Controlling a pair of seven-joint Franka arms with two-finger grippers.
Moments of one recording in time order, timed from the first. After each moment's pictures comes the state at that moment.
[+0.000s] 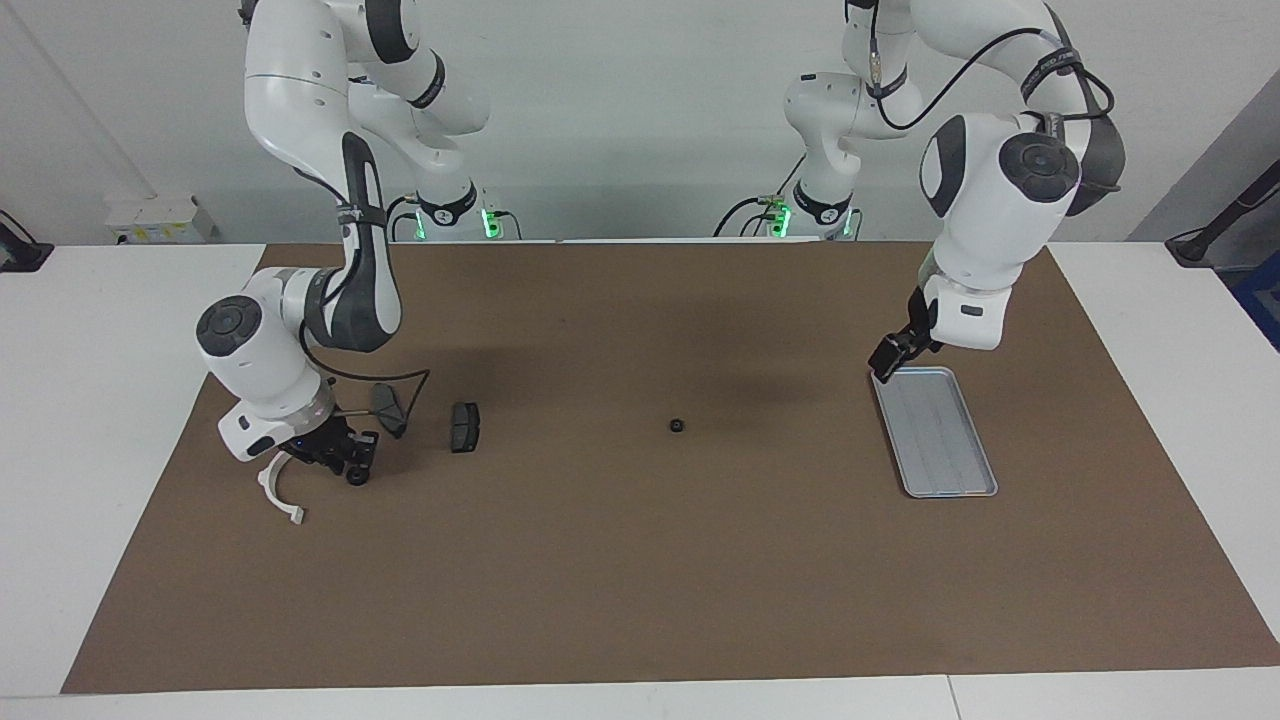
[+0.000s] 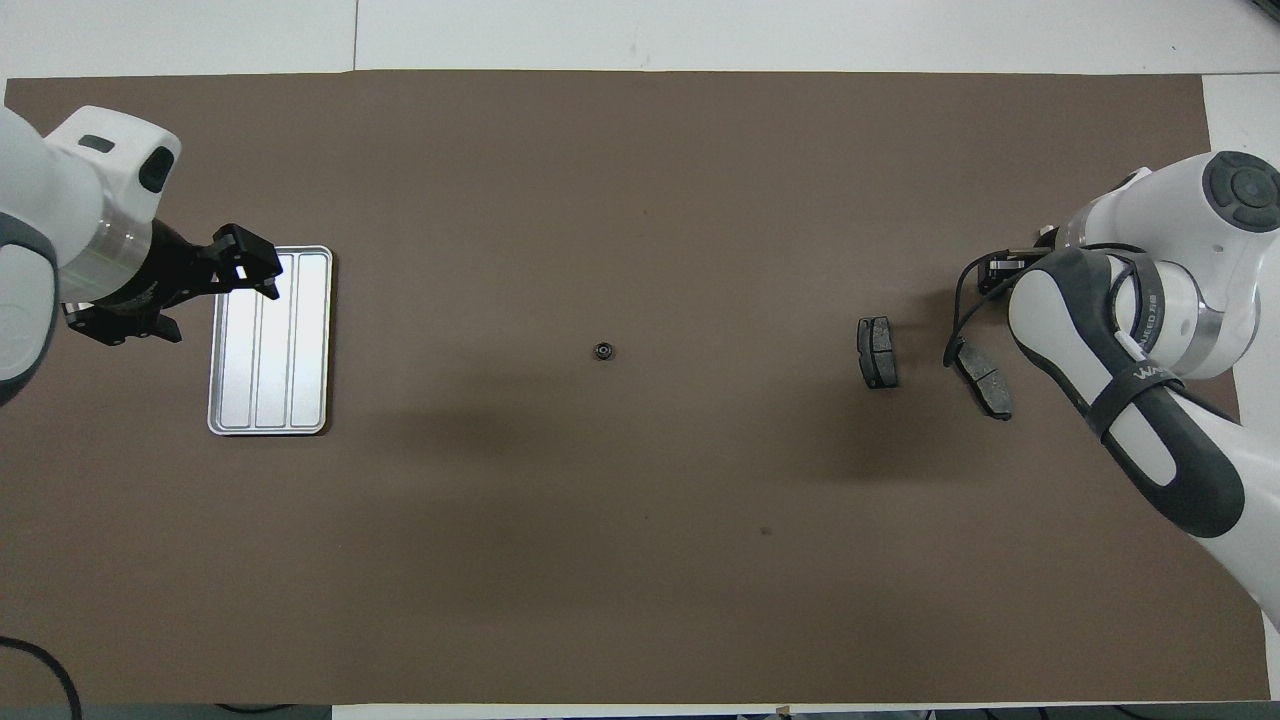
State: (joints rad) left arm -0.14 0.07 0.02 -1.69 0.02 1.68 -0.49; right arm -0.03 0.40 -0.07 -1.87 0.06 2.29 -0.06
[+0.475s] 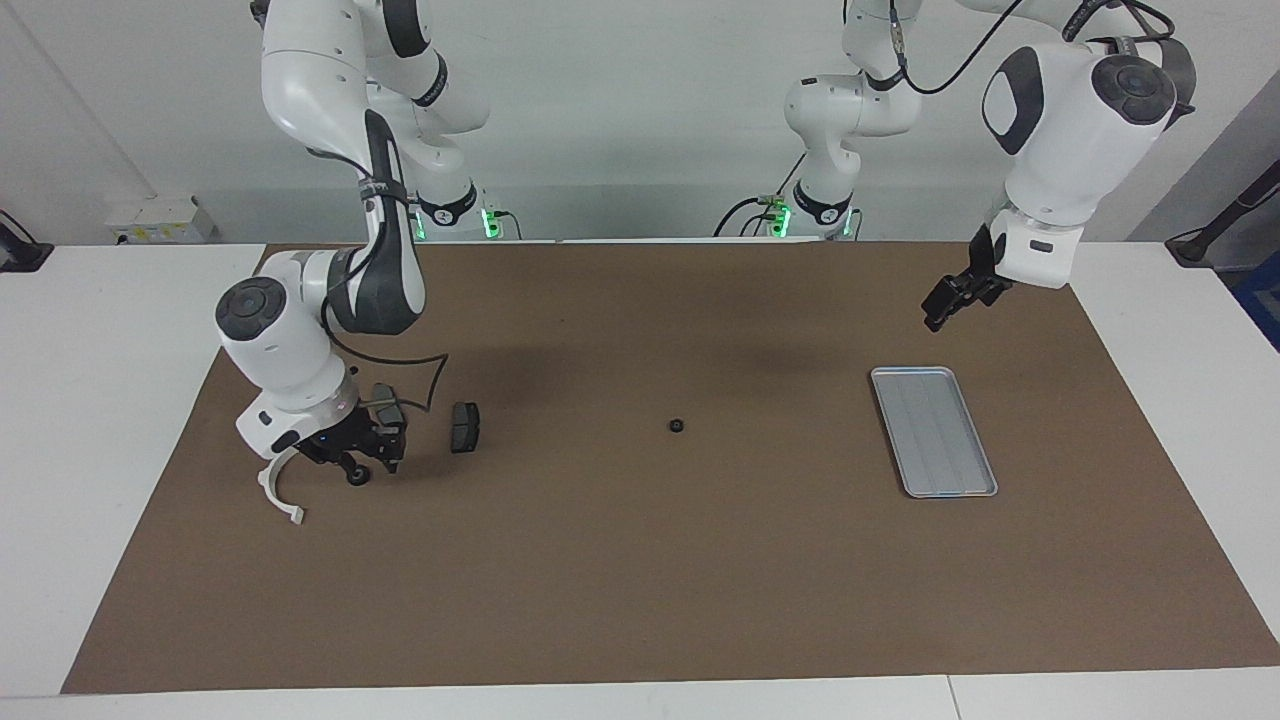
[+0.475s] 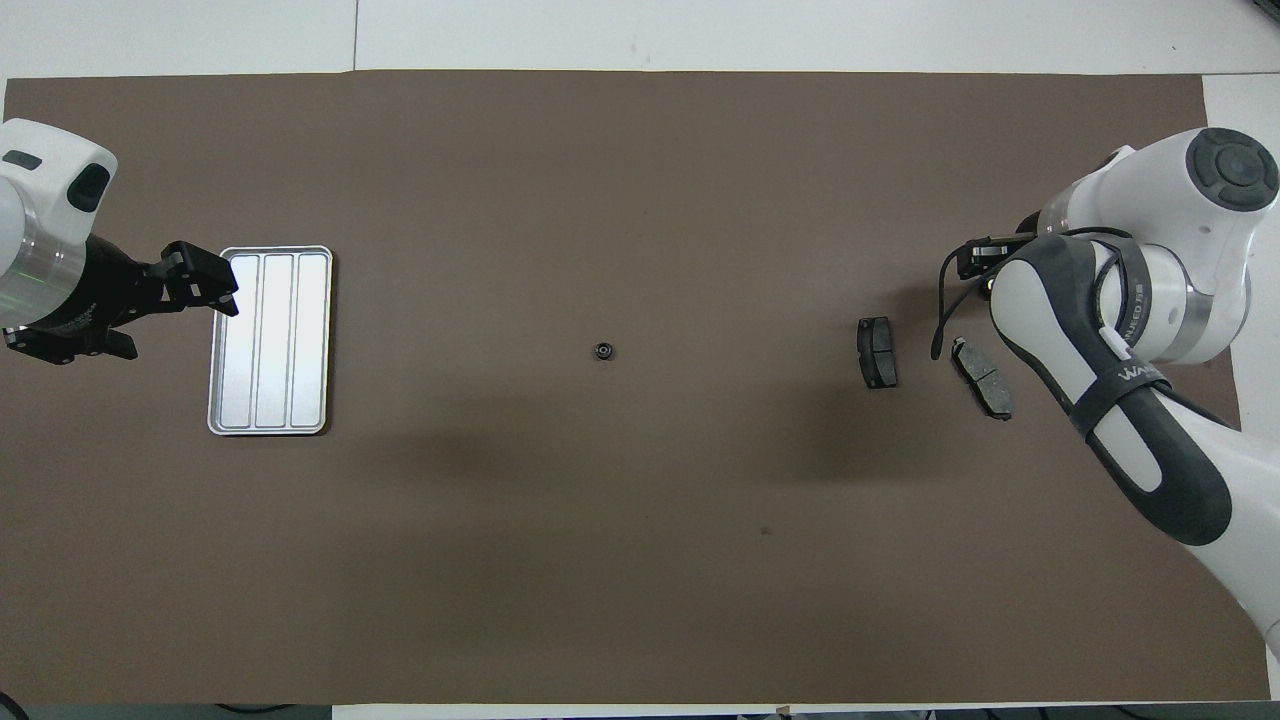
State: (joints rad) left arm -0.08 0.02 0.01 -1.72 0.02 1.67 -0.46; right arm 0.11 0.38 -0.09 -1.68 0.06 2.11 -0.04
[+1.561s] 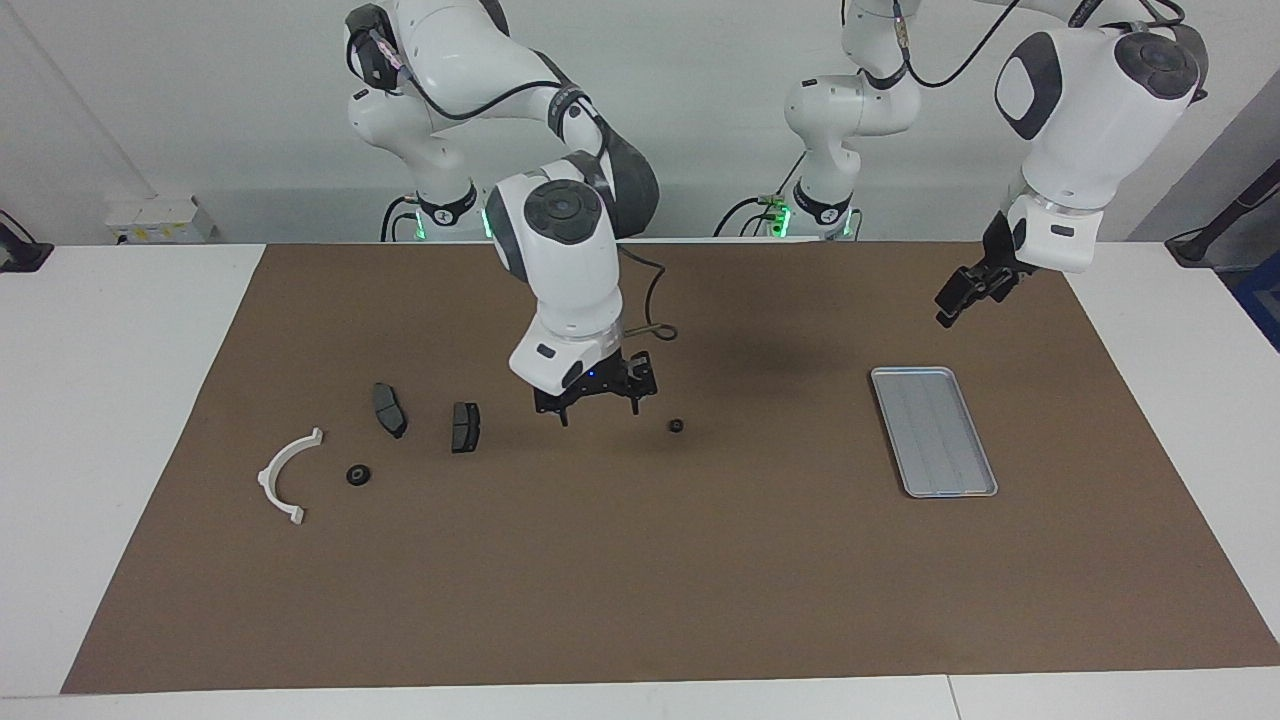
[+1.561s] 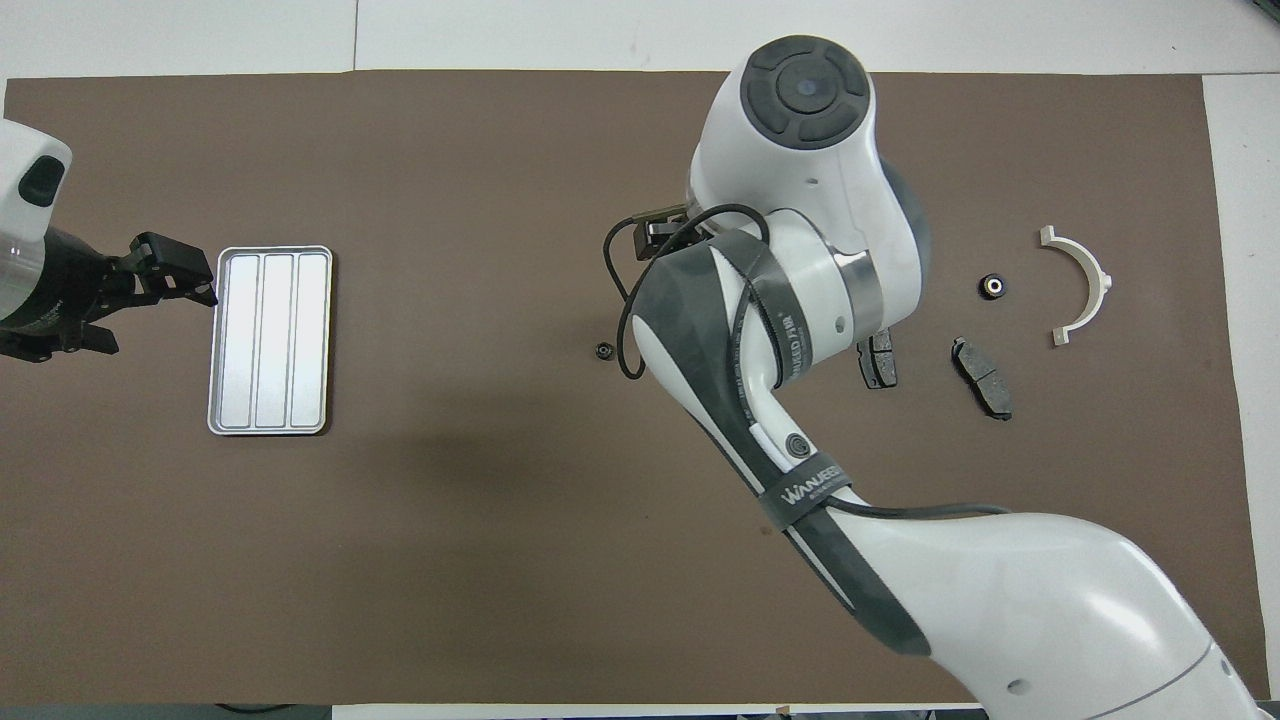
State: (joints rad) left arm -0.06 0.00 -0.02 -1.72 0.00 1.70 -0.45; right arm 0.54 0.55 -0.09 -1.26 0.08 1.87 0.31
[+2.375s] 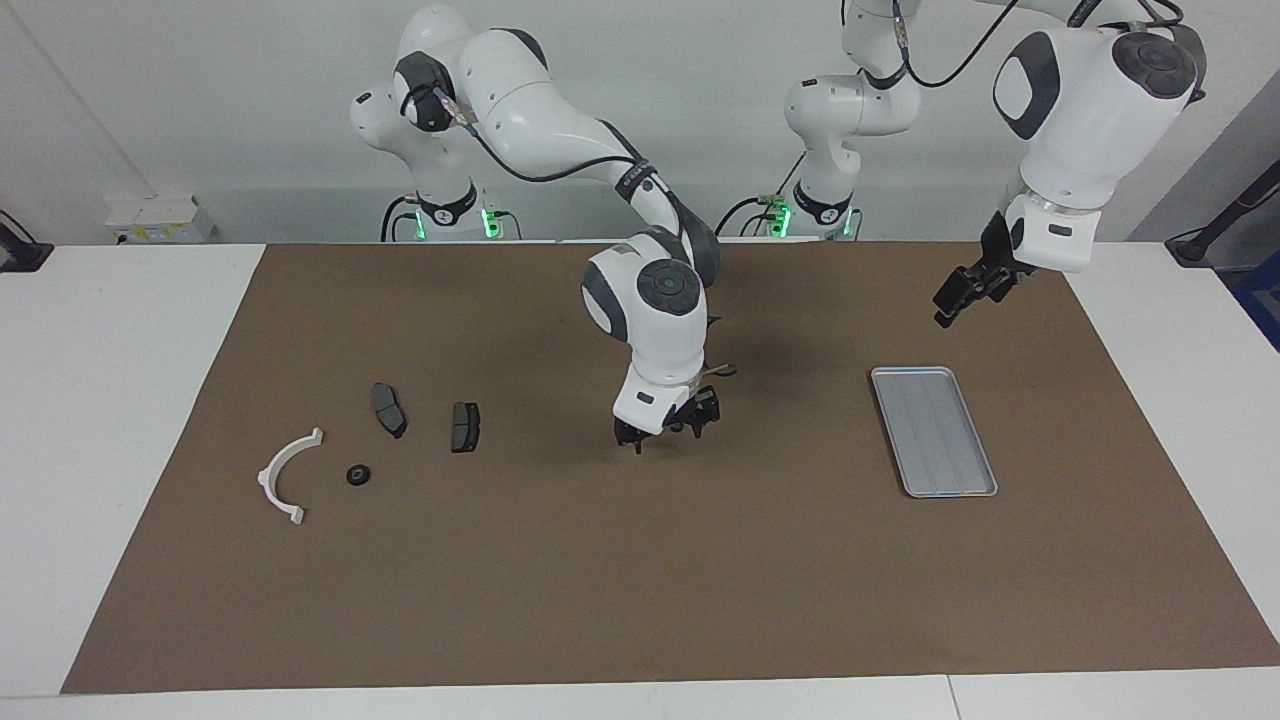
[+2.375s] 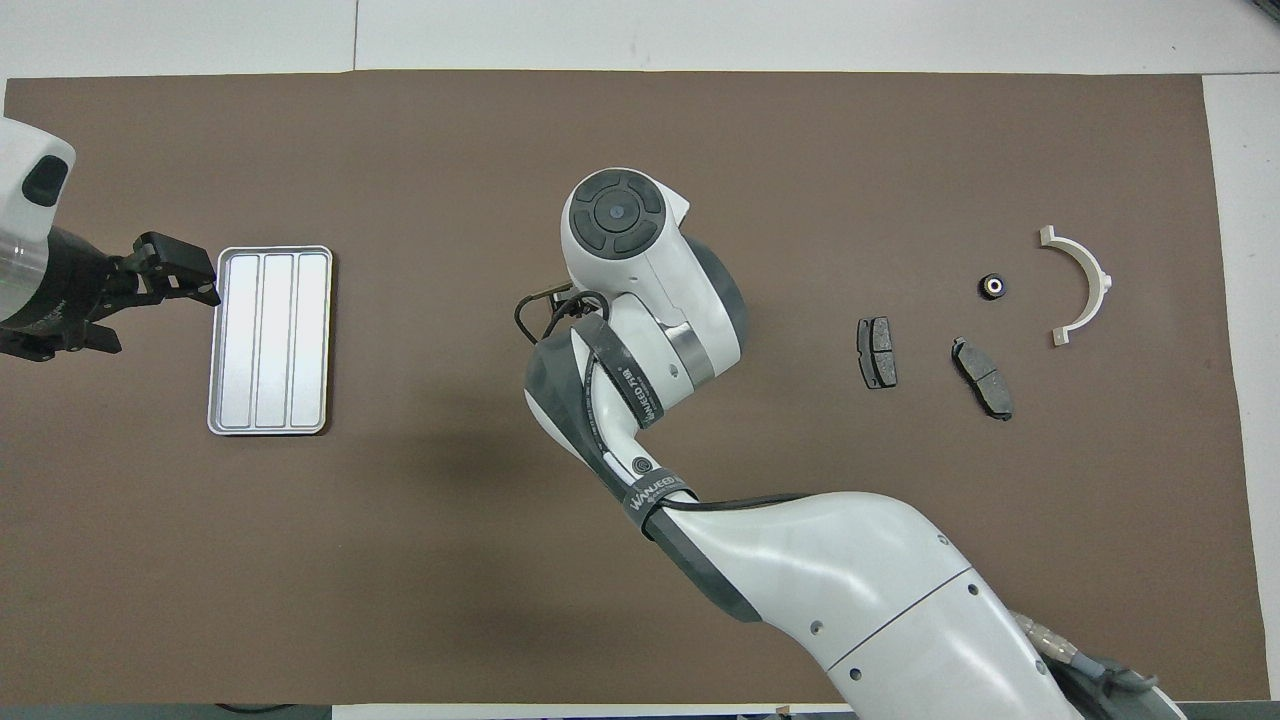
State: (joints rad) left arm -0.06 0.00 -0.02 -1.72 -0.01 1.70 -0.45; right arm 0.66 0.73 -0.10 -1.25 0.09 2.03 0.33
